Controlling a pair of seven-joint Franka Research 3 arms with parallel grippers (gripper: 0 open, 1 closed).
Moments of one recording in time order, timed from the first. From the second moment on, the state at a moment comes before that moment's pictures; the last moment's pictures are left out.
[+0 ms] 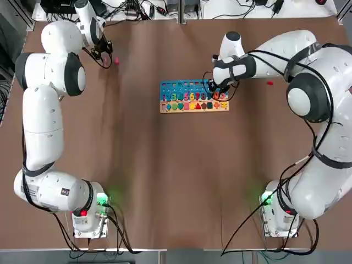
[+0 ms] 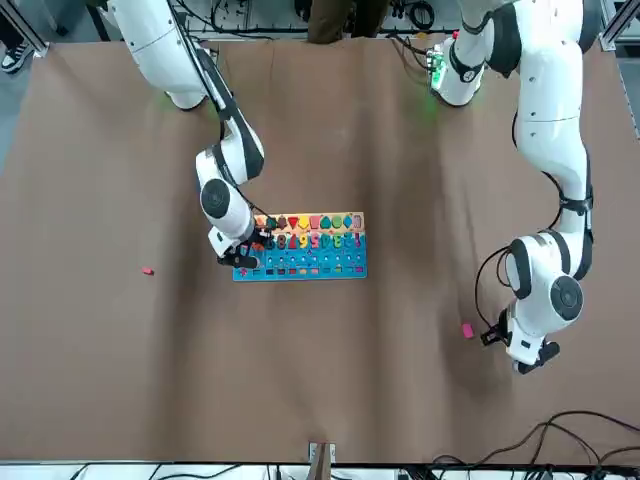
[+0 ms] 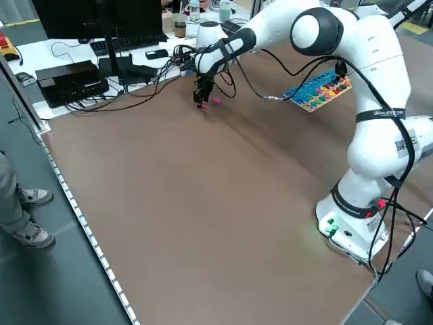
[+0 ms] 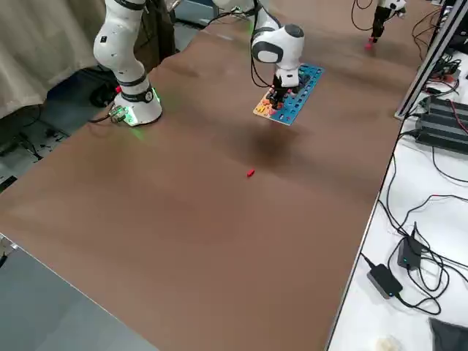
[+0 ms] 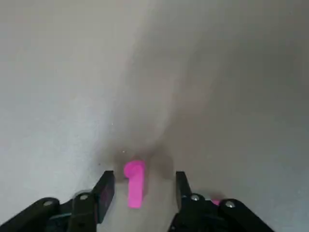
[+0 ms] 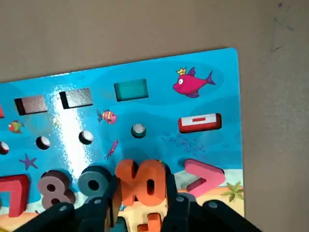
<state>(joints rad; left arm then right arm) -0.20 0.85 0.26 -1.48 -0.25 2.35 -0.26 0.50 0.52 0.02 -2.02 0.16 2.47 0.50</state>
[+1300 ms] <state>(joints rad) -0.21 0.86 0.25 -1.48 -0.25 2.35 -0.28 0.50 0.51 0.02 -2.05 0.16 2.49 0.49</state>
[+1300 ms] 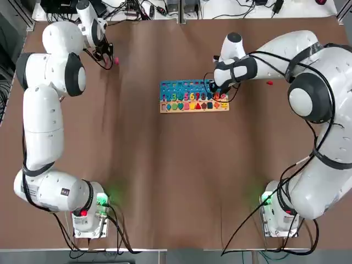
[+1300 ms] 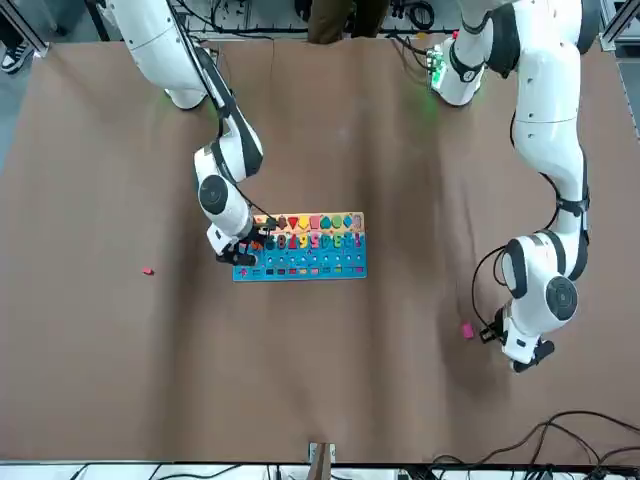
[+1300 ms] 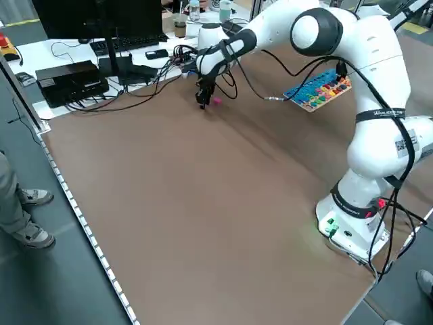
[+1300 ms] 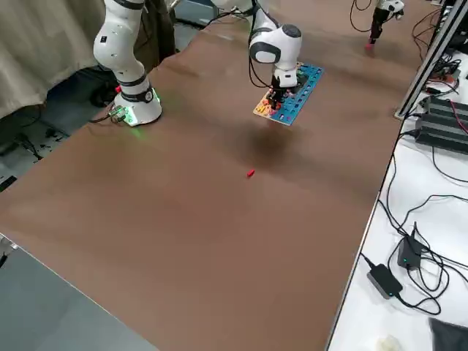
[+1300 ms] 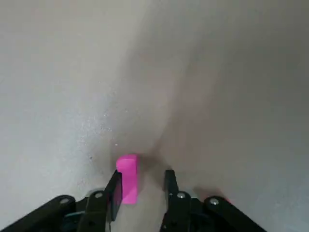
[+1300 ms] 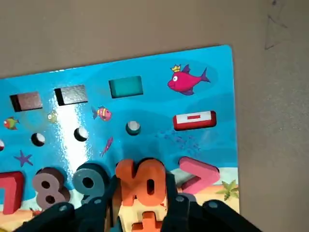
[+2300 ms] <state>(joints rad) -0.20 0.85 0.25 -1.49 -0.25 2.35 -0.28 0.49 0.50 0.04 -2.06 0.16 2.50 0.48</state>
